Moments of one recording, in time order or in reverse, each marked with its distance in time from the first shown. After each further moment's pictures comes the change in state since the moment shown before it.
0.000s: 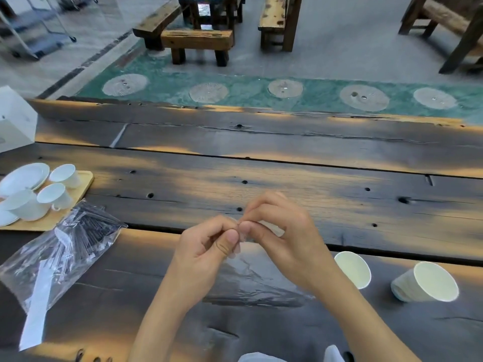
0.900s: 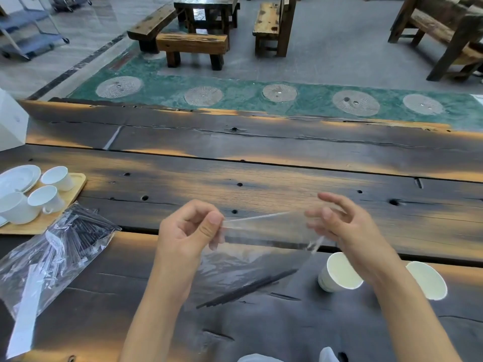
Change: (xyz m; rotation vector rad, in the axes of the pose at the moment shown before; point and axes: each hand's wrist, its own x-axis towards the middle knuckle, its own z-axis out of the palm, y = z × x) left_hand 0.007 0.006 -0.005 -0.274 0.228 -0.074; right_hand -0.043 0.051 -0.075 0.459 0.195 0.764
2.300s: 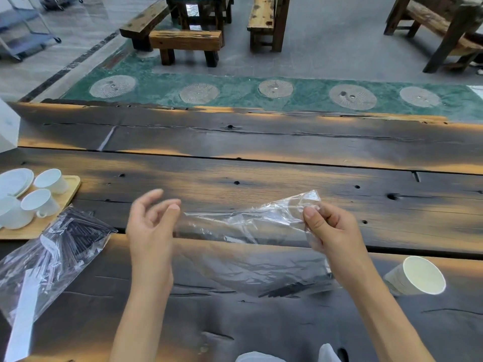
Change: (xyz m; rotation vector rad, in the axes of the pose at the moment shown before) left_hand 0.020 -0.022 -0.015 0.057 0.523 -0.225; right_hand -0.008 0.002 0.032 0.025 0.041 -0.186
